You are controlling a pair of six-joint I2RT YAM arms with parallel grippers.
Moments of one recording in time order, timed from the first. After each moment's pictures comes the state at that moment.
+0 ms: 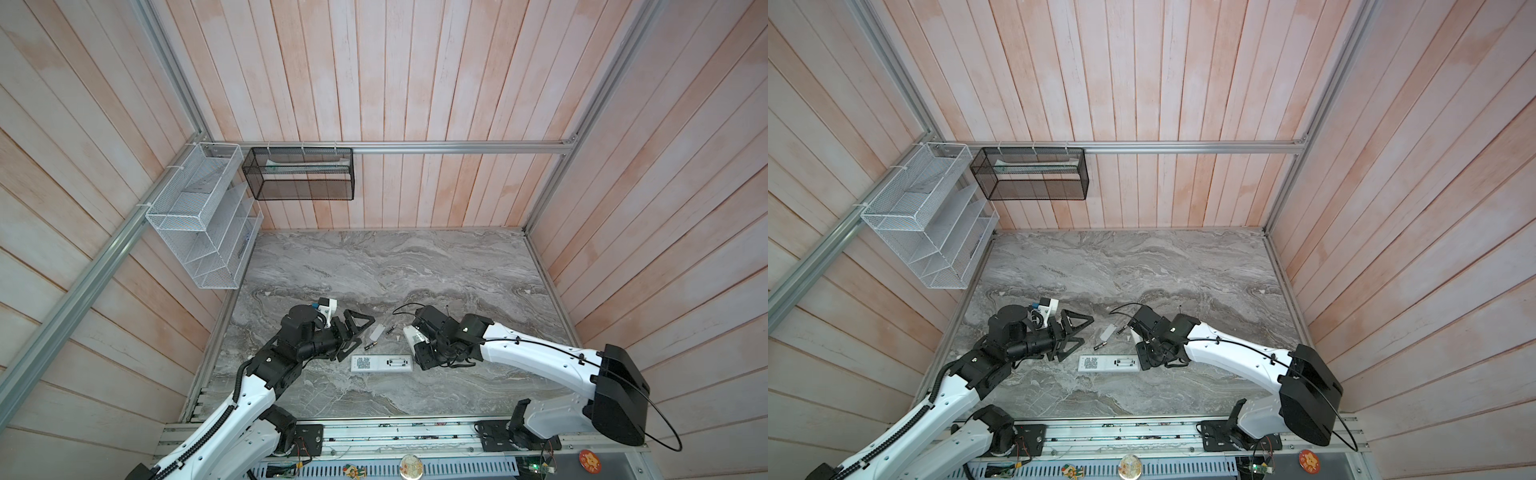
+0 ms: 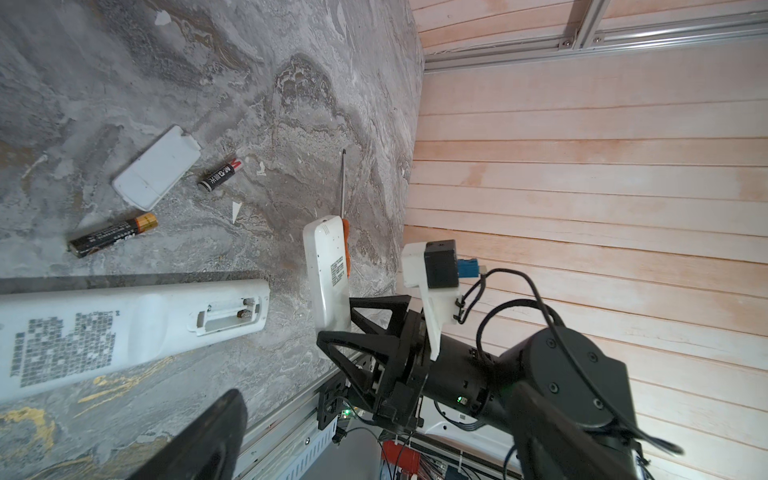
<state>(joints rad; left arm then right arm) -0.49 0.81 0.55 -0.20 0.57 -1.23 0.97 1.37 0.96 -0.82 0.02 0.59</state>
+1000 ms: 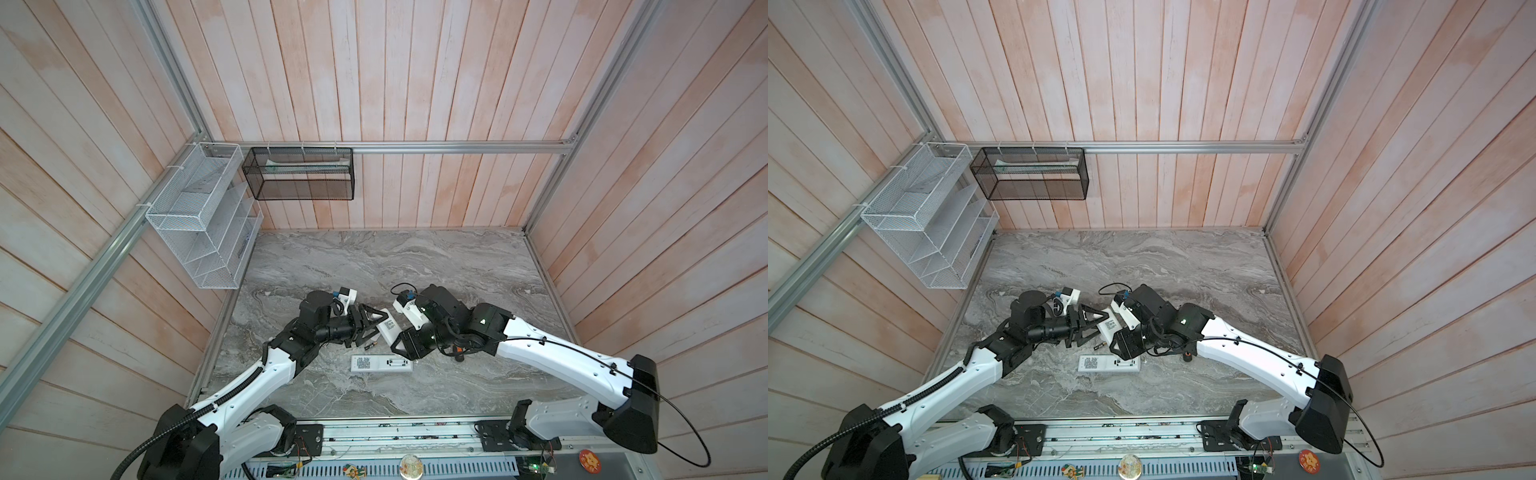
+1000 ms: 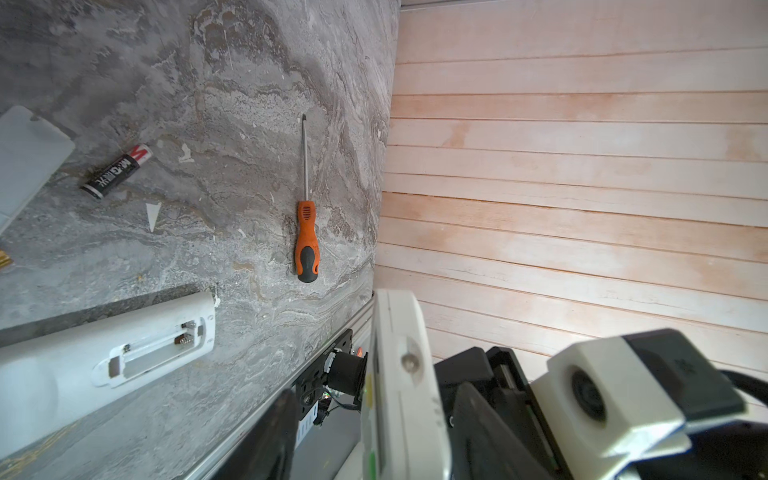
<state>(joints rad) -0.50 1.09 0.60 0.07 0.72 -1.25 1.01 1.32 1.16 -0.75 -0.22 0.47</state>
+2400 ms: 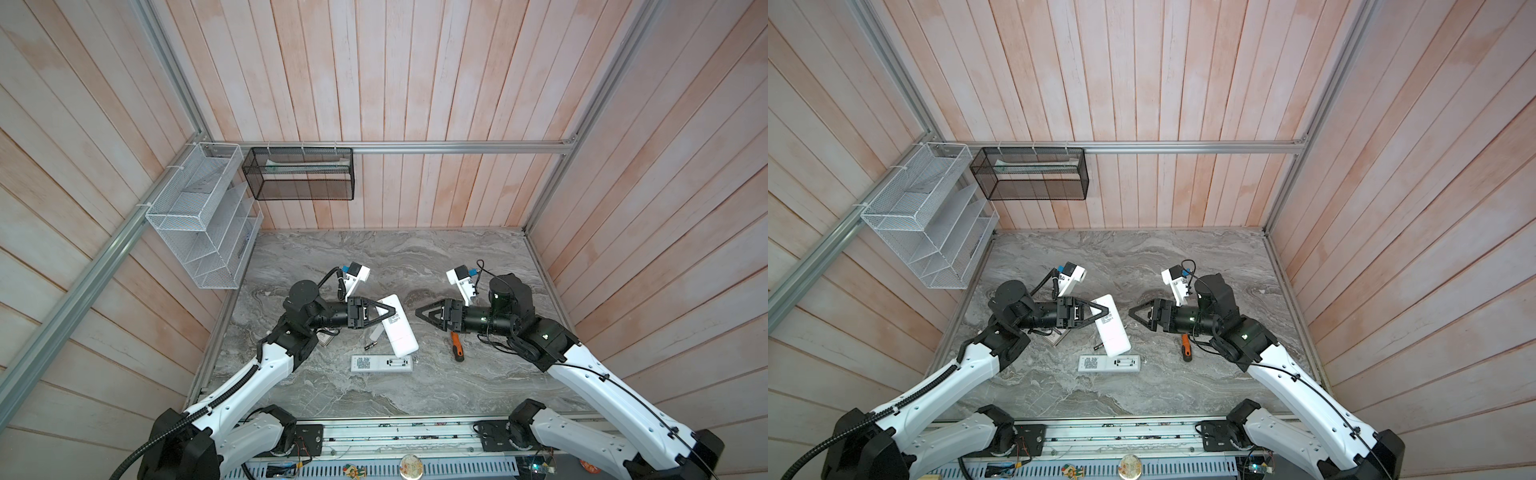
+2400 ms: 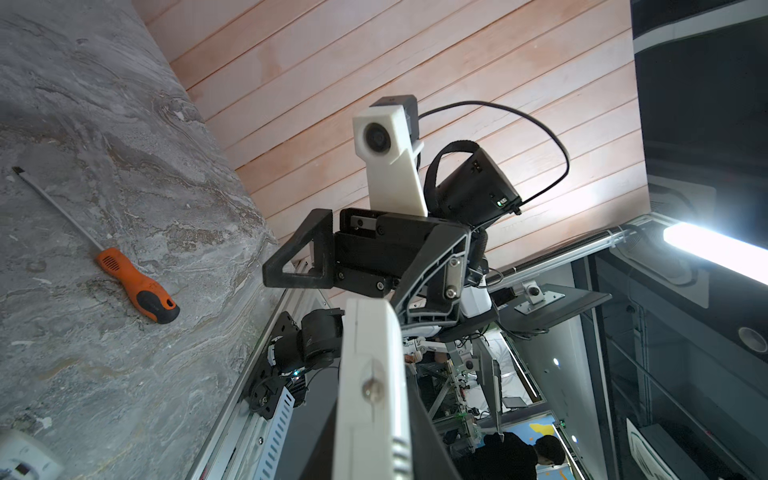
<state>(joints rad) -0.48 1.08 0.69 0.40 1.01 -1.12 0.65 0.94 0.90 -0.37 -0.57 0.85</state>
